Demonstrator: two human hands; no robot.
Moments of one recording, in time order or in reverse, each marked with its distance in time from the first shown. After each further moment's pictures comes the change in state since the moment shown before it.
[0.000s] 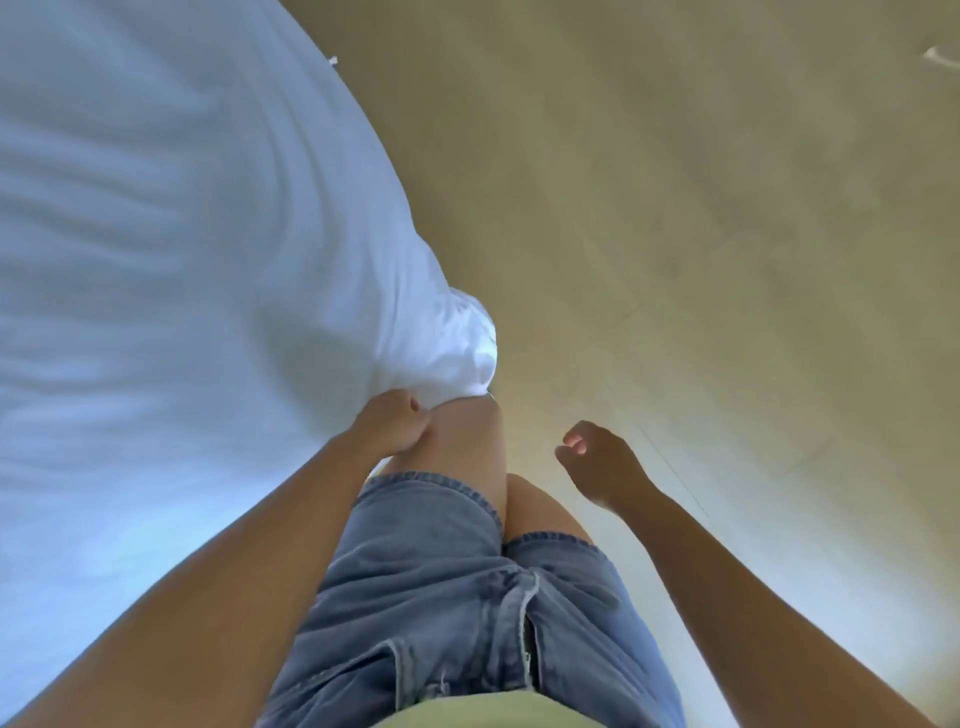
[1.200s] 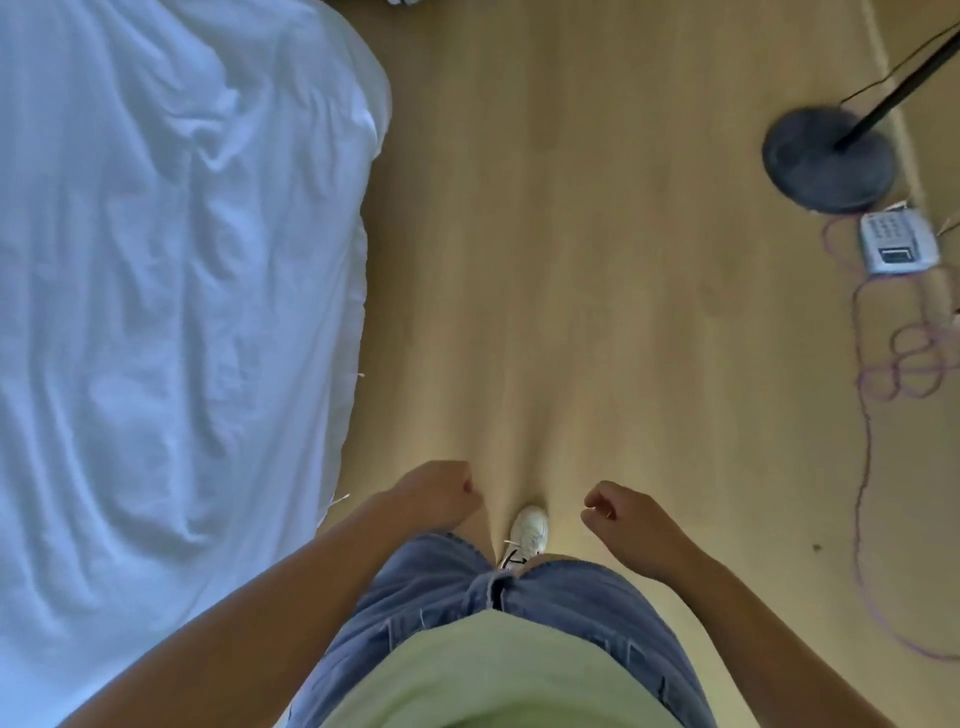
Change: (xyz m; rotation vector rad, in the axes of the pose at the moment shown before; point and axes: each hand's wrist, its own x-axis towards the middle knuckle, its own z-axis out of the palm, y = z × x) left_hand 0.144 0.285 -0.533 -0.494 0.215 0.019; right_hand 0.232 -0.479 -0.583 -0.652 -0.103 -0.569
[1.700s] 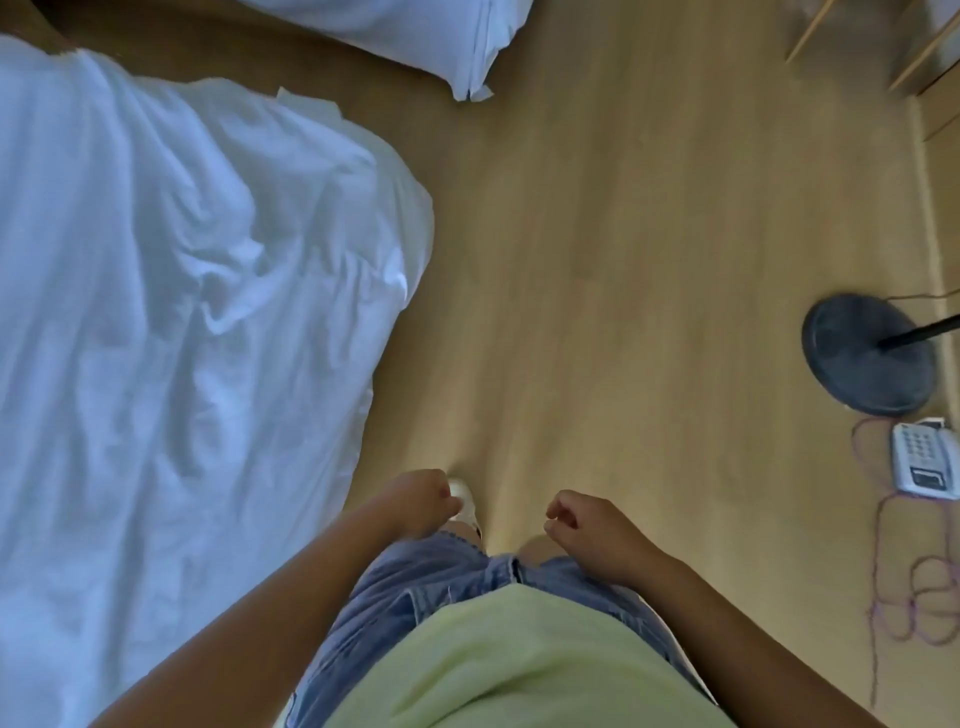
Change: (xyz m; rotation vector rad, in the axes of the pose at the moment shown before) left_hand 0.168 0.008 -0.302 -0.152 0.147 -0.083; right_hand 0.249 -0.202 -0.225 -0.201 -0.108 -0.146
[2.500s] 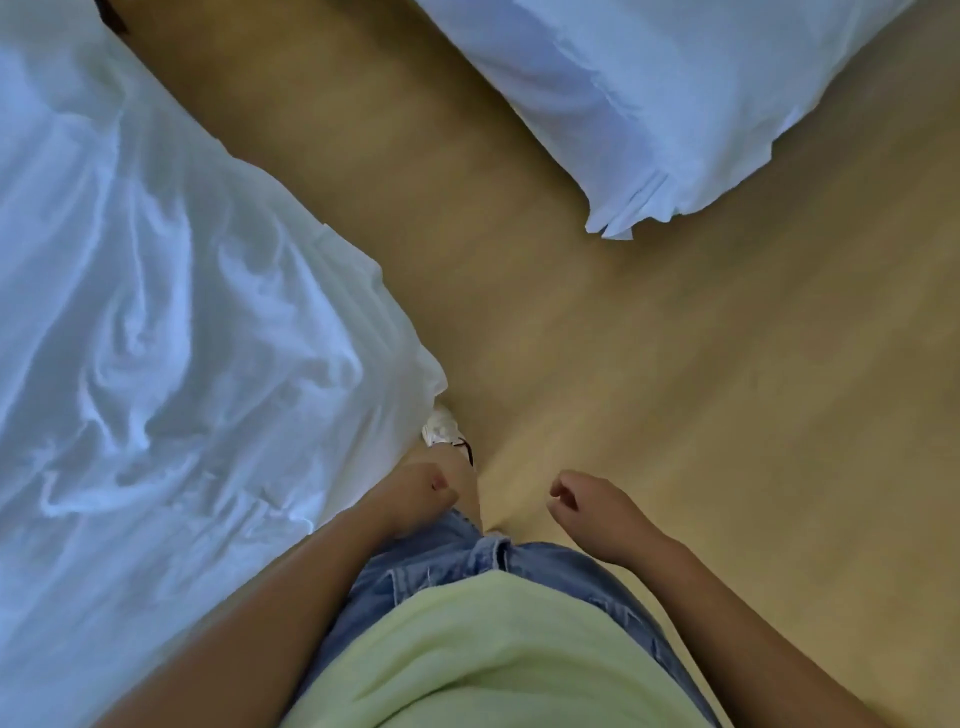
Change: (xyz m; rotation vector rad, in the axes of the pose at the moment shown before) left_hand 0.316 0.111 -0.384 -0.603 0.216 -0.251; right_hand 0.425 -0.182 -0.461 -0.544 -0.209 -0.284
